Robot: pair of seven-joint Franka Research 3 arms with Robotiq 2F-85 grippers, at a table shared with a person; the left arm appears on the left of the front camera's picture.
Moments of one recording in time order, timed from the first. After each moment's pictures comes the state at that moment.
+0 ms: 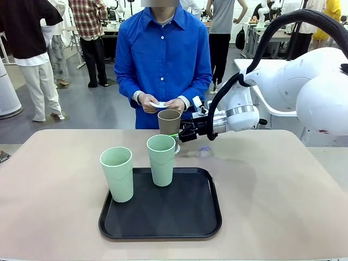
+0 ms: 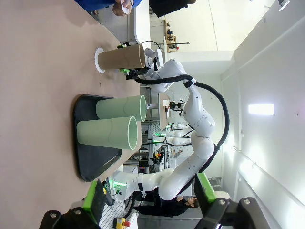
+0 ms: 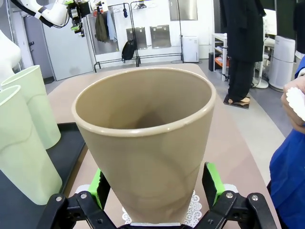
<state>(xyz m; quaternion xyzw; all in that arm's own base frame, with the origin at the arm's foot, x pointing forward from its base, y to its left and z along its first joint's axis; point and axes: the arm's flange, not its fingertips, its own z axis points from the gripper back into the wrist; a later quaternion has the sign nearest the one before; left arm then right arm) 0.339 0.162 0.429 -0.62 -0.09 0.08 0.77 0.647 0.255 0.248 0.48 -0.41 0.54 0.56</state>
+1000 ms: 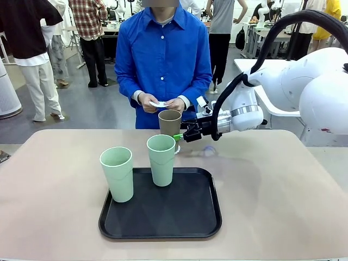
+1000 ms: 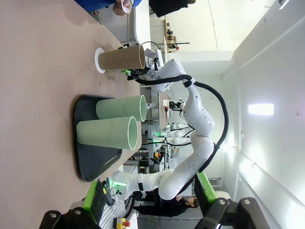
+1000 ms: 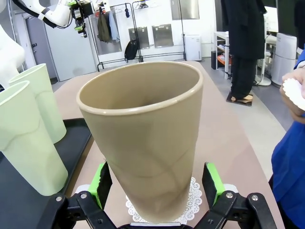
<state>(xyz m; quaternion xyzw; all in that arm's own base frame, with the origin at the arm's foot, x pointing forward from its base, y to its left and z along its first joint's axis) 0.339 0.162 0.429 -0.62 -0.09 0.08 0.77 0.649 0.237 0.246 0.49 -0.40 0.53 0.57</state>
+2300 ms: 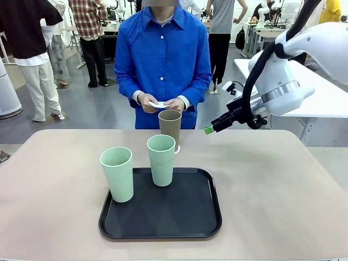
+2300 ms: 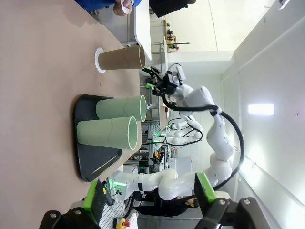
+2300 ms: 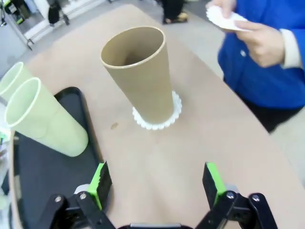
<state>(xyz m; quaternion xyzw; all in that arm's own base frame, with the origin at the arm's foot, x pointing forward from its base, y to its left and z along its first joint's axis) 0.339 0.162 0.429 -0.62 -0.09 0.08 0.77 0.552 0.141 0.375 0.29 -0.31 0.44 0.79</state>
